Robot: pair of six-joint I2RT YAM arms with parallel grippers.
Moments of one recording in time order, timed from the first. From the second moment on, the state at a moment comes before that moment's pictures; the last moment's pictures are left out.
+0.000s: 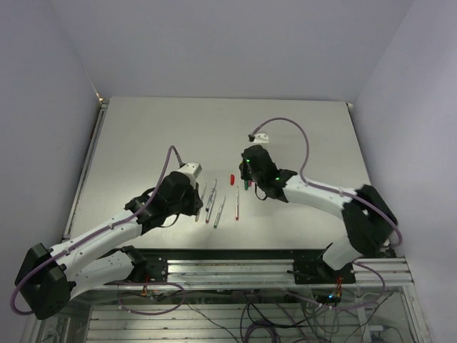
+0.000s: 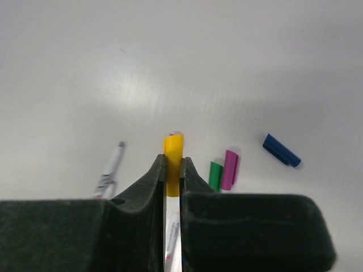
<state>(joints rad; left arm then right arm) -0.76 0.96 0.60 -0.34 -0.07 -0.47 0.77 1.63 0.96 0.00 0.40 0.49</state>
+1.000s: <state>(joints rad) -0.83 1.09 0.61 0.40 0.35 -0.67 0.77 0.94 0.46 0.82 -0.04 0.41</state>
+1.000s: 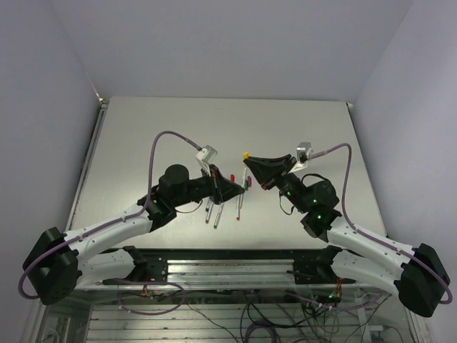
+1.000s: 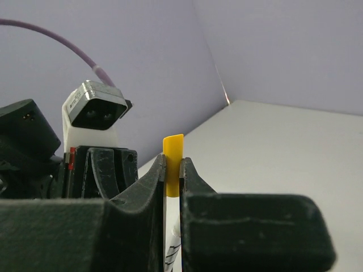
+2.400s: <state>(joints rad) -0.84 1.02 0.61 0.40 0.33 -0.67 0.77 1.02 0.44 1.00 -0.08 0.50</state>
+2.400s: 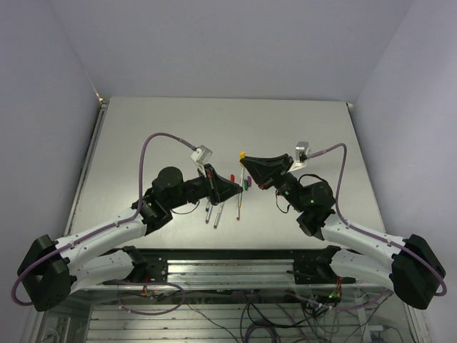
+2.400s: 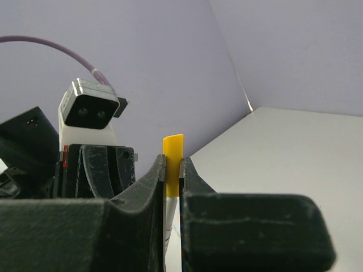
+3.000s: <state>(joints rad) -0.84 0.93 0.50 0.46 0.24 -0.66 0.77 1.07 0.43 1.01 -0.14 0.58</state>
